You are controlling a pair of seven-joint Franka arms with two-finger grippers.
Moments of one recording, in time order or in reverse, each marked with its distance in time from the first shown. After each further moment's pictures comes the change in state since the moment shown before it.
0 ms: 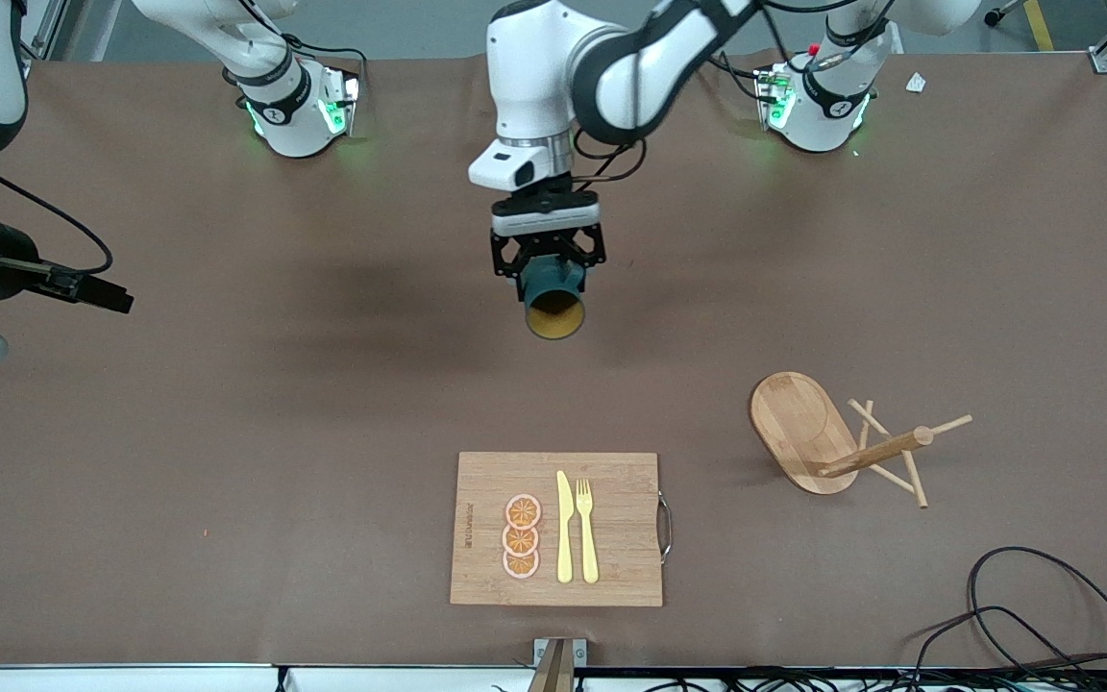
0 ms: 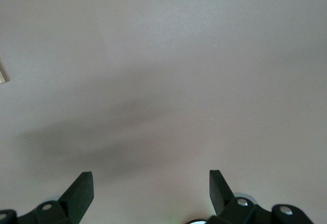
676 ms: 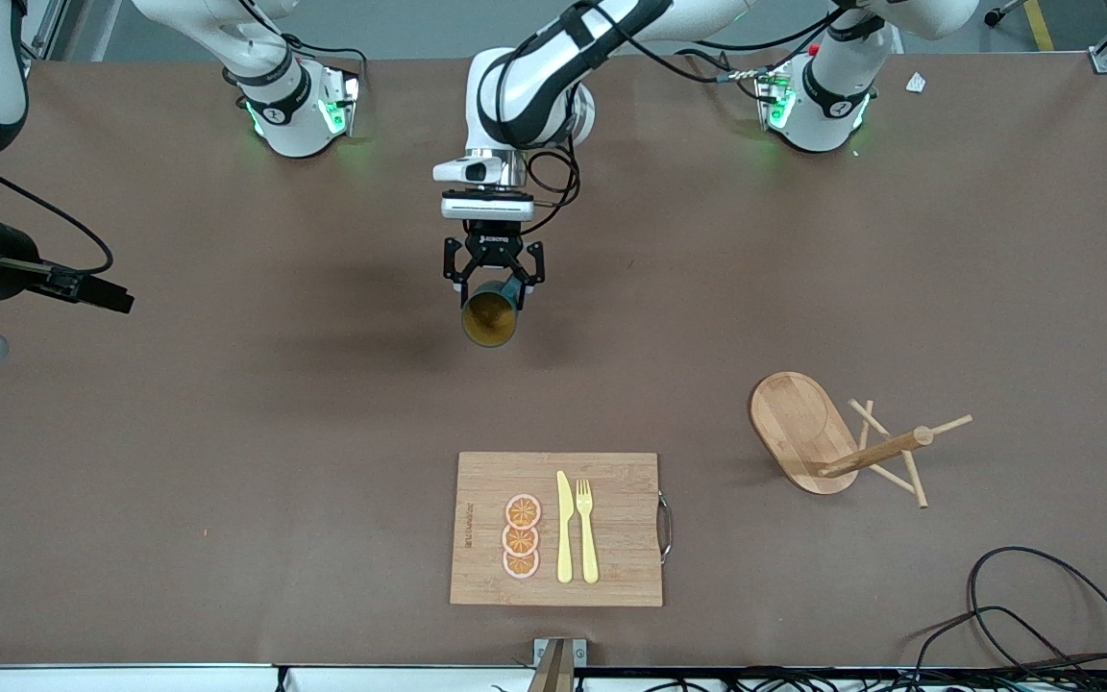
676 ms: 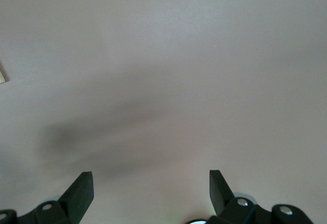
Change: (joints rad) left arm -0.117 0.223 0.001 0.052 0.635 -0.010 -0.452; right arm 0.000 0.000 0.000 -0.001 0.000 0.000 0.000
